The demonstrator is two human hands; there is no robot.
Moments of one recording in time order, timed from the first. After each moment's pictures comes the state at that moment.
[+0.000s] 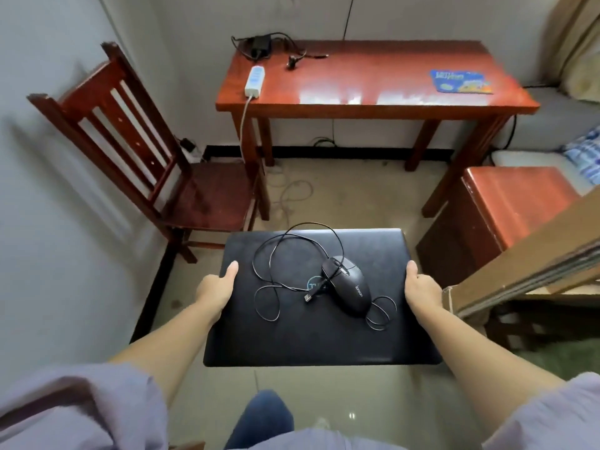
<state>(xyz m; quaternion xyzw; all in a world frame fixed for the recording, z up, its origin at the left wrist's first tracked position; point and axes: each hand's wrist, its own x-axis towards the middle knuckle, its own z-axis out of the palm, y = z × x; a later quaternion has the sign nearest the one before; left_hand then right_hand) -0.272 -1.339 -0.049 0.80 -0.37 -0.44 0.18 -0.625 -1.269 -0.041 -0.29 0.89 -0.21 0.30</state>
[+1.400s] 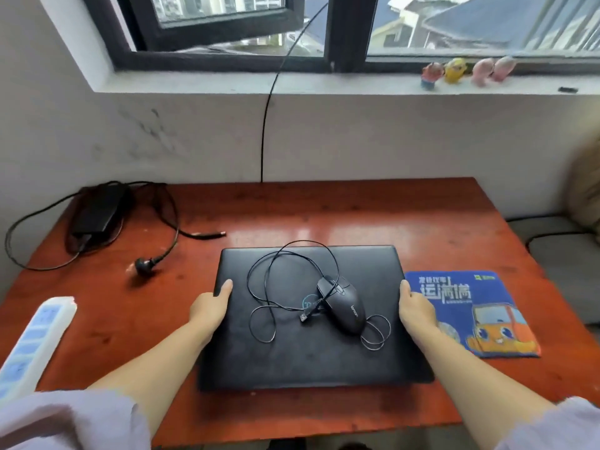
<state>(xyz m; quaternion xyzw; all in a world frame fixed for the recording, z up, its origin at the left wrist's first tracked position) -0.707 -2.184 -0.068 0.78 -0.47 -0.39 0.13 -1.065 -2.081 -0.047 -0.28 0.90 -0.18 0.29</state>
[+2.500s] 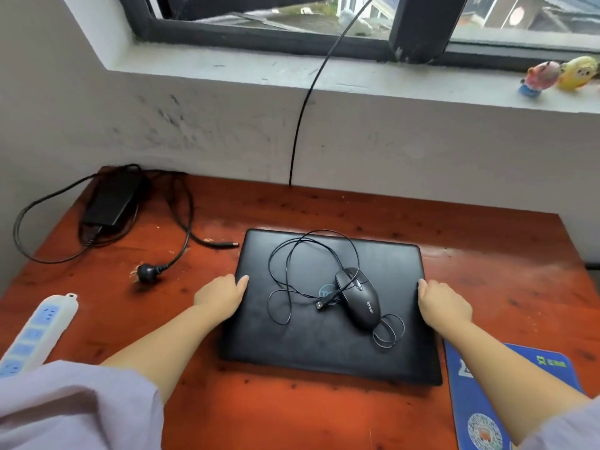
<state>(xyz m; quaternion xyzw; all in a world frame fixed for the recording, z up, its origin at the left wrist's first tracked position) -0.719 -2.265 -0.064 0.73 -0.65 -0.19 -0.07 -1.118 -2.214 -0.054 -0.55 0.83 0.08 0.11</state>
